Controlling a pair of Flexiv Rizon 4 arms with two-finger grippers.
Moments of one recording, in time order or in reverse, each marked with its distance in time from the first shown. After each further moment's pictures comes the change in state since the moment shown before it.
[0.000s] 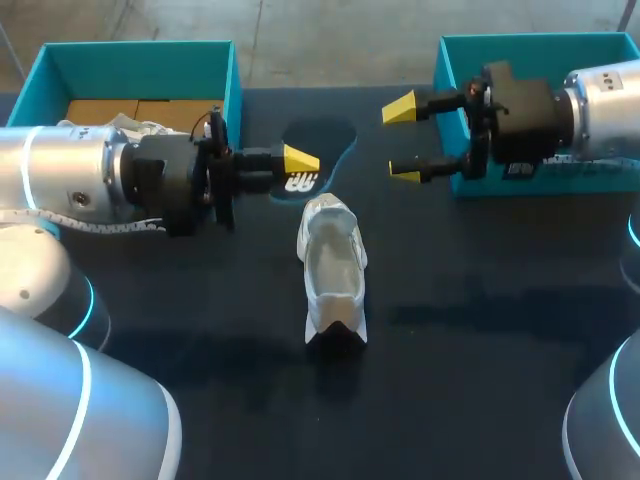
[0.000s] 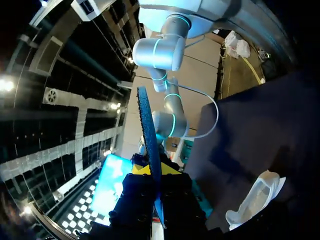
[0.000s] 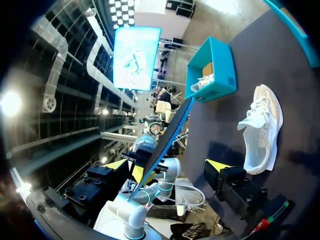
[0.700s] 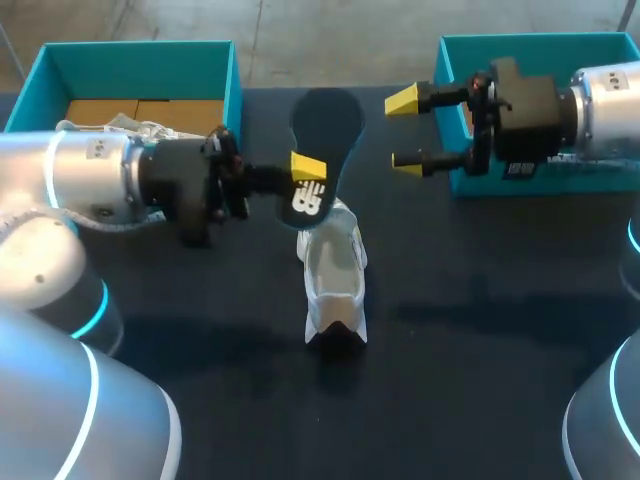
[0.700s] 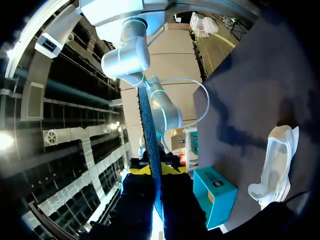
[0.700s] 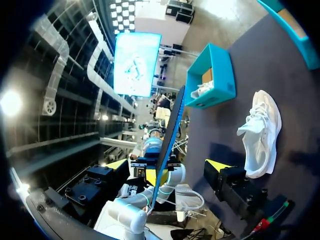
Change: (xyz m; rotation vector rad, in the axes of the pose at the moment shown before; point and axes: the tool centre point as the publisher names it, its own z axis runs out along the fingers) left arm 0.016 0.021 0.010 0.022 -0.028 0.327; right arm 0.005 0.006 -0.003 -0.063 -0.003 0.002
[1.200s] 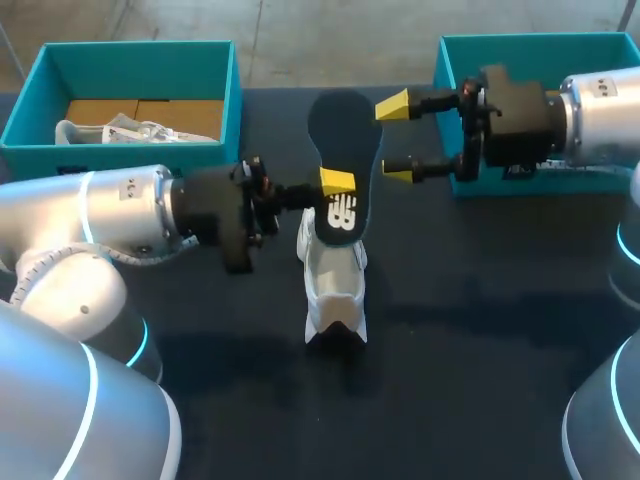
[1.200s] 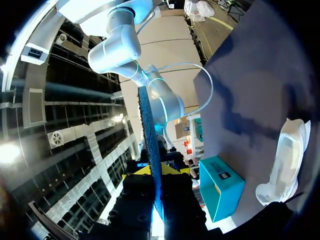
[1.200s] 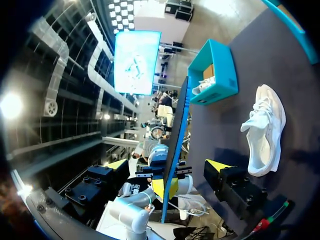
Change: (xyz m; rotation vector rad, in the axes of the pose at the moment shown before) left arm 0.011 -0.006 0.029 -0.102 -0.034 0.077; right arm -0.002 -0.004 0.012 0.025 0.018 0.014
